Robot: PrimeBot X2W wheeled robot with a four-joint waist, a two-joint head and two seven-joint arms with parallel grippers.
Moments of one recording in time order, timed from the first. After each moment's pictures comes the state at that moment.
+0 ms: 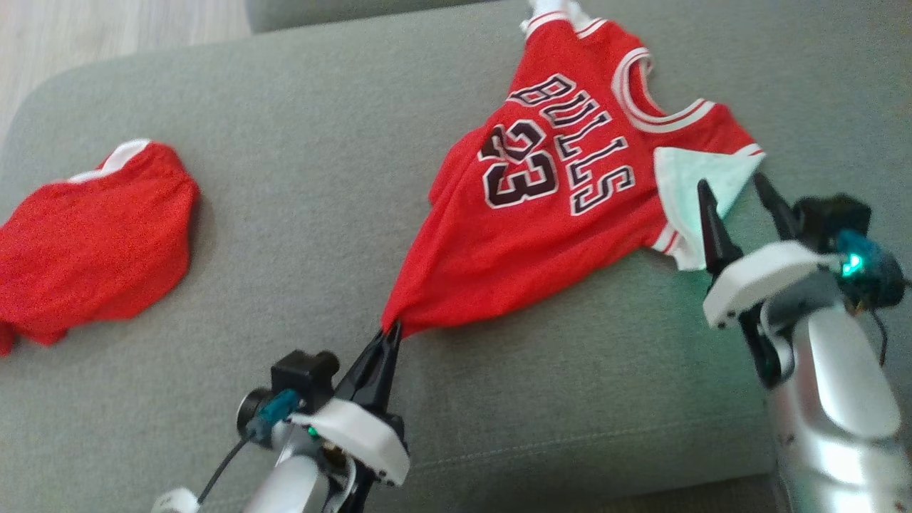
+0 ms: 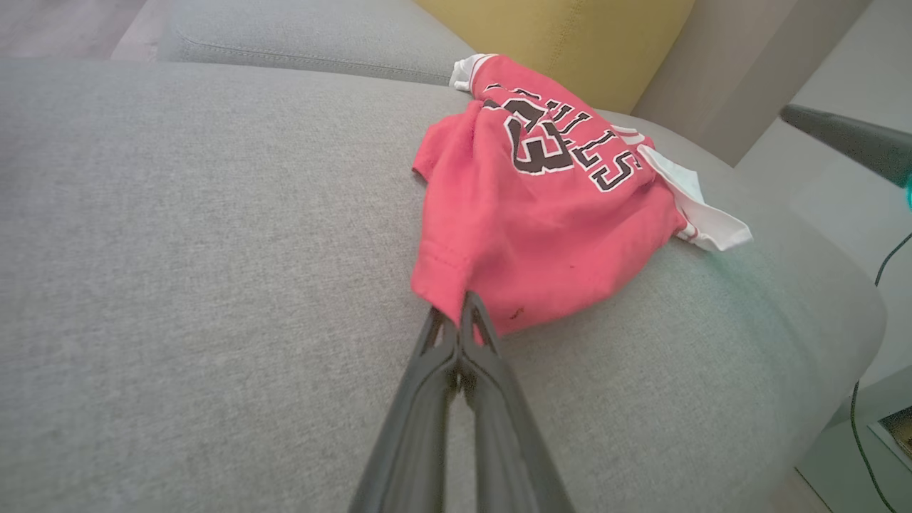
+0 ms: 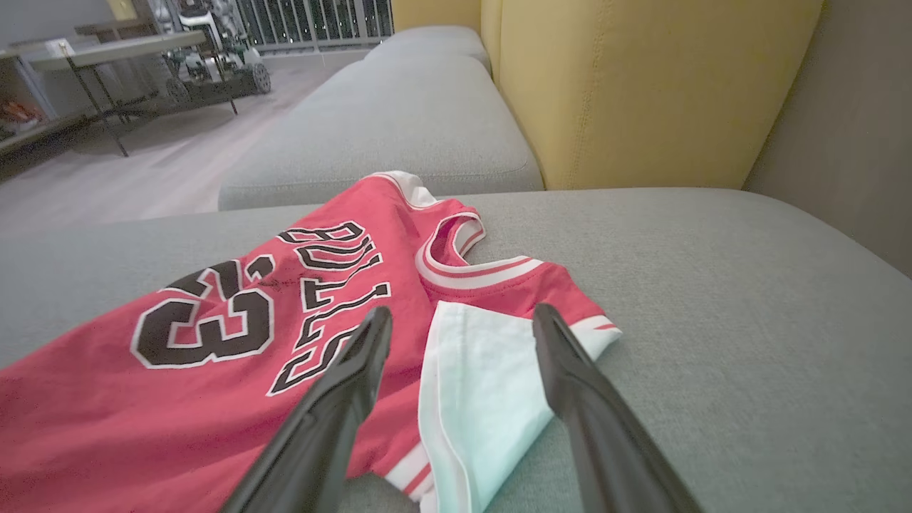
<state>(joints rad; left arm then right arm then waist) -0.15 0.05 -0.47 0.40 -0.34 -0.06 -0.25 -0.43 -0.05 -0.13 0.50 0.03 0.13 -0.08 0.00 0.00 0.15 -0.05</state>
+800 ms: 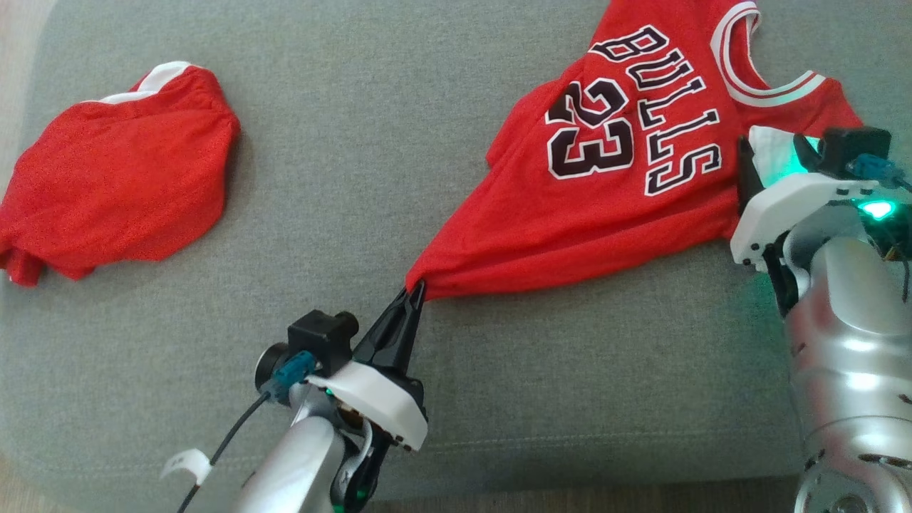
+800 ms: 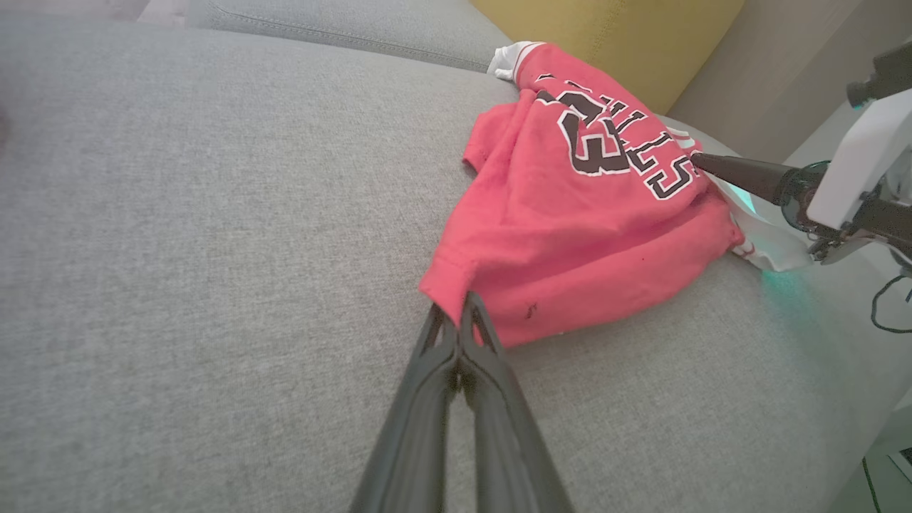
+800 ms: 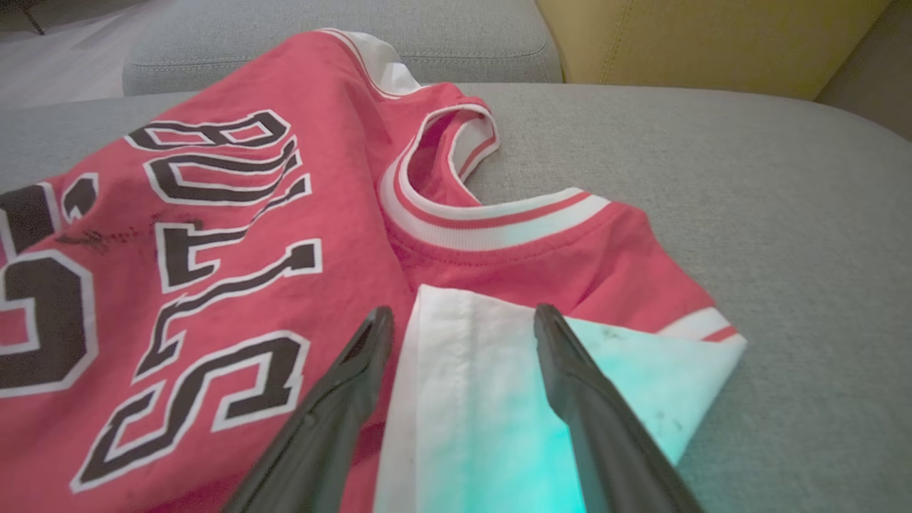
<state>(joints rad) -0.25 0.05 -0.54 0.39 -0.38 -0.05 -0.25 -0.77 -0.05 -0.41 0.96 -0.28 0.13 -0.15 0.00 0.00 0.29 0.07</state>
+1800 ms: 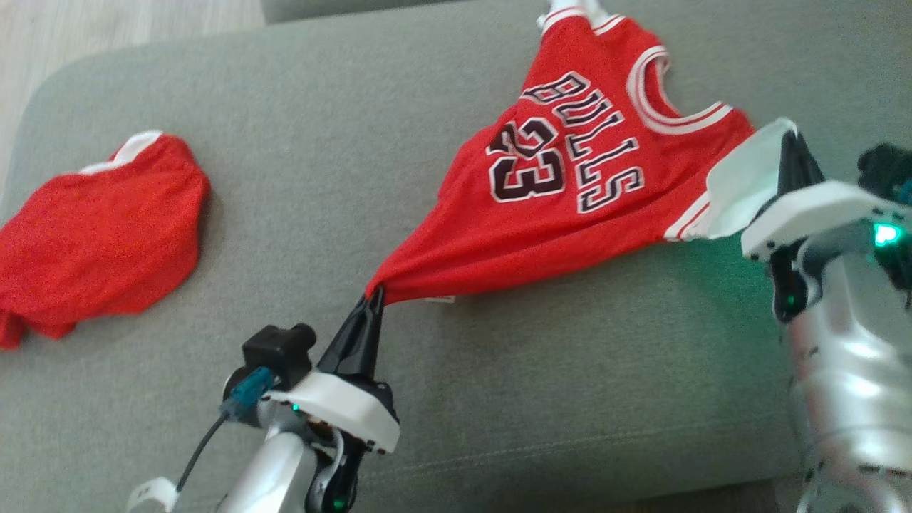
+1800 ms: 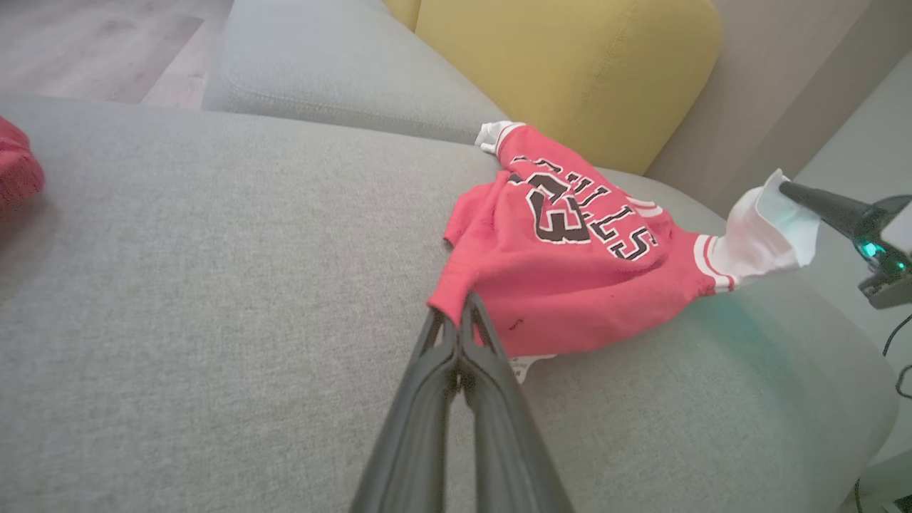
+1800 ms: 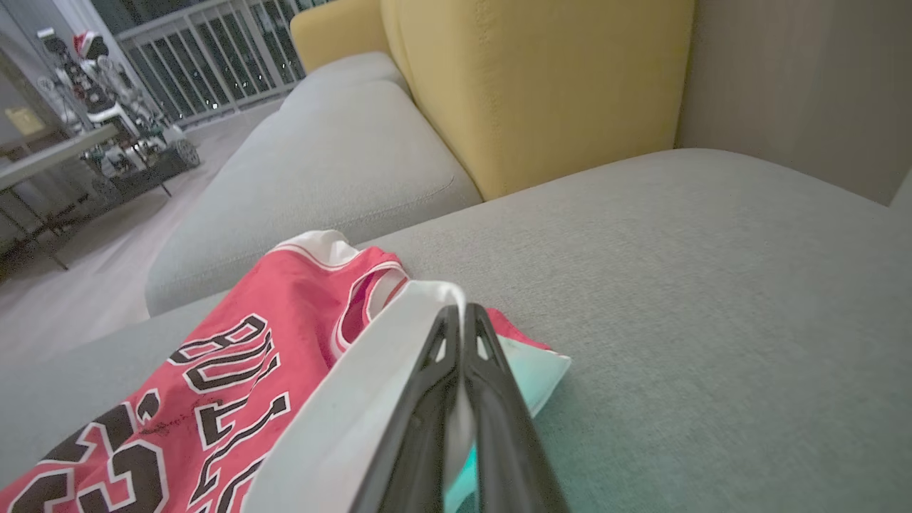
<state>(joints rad) -0.19 0.05 -0.44 0.35 -0.40 -0.03 -0.25 -0.78 -0.05 -0.44 1.01 -0.03 0.13 -0.25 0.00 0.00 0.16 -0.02</state>
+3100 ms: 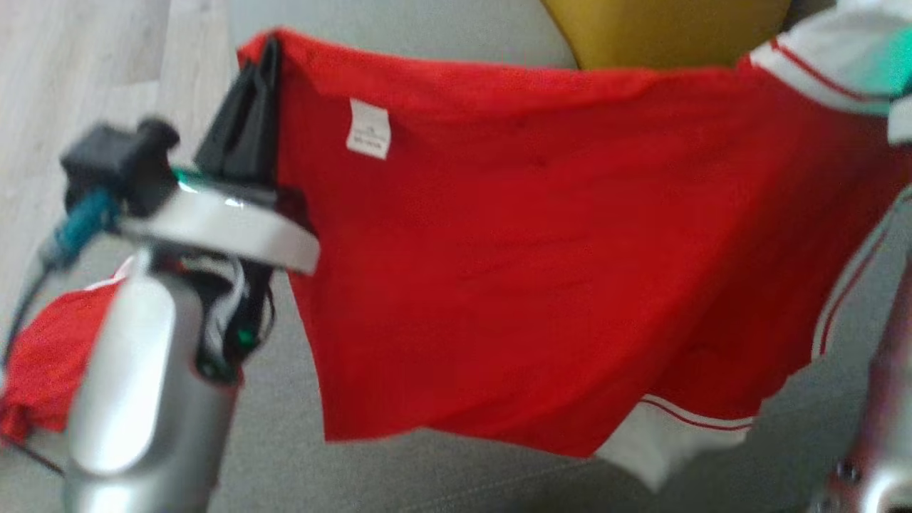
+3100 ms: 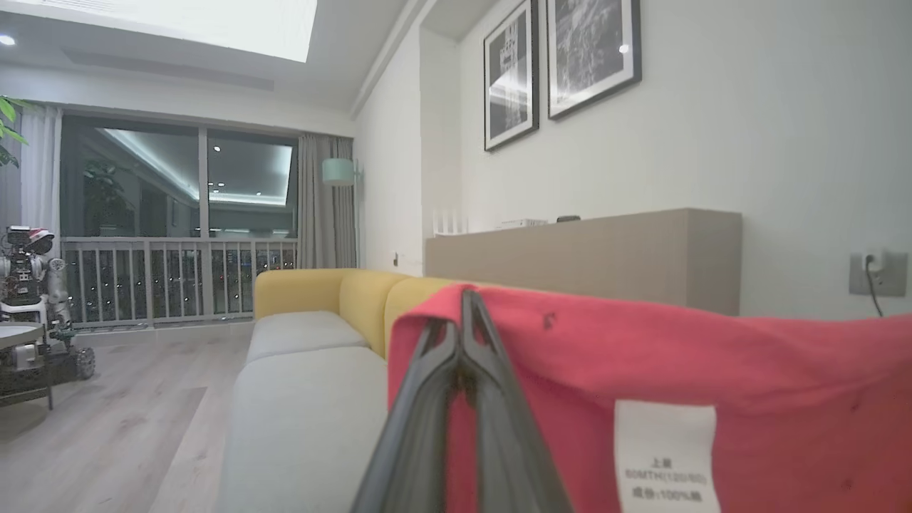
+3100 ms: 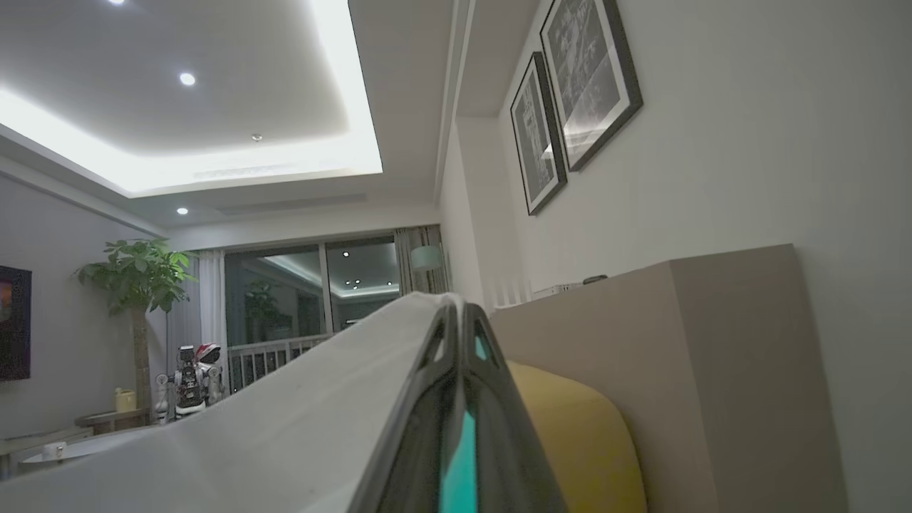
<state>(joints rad) -0.42 0.12 -0.25 -0.11 -0.31 0.03 0.02 -0.63 -0.06 -0.30 -0.05 0.21 0.13 0.12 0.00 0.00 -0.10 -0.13</state>
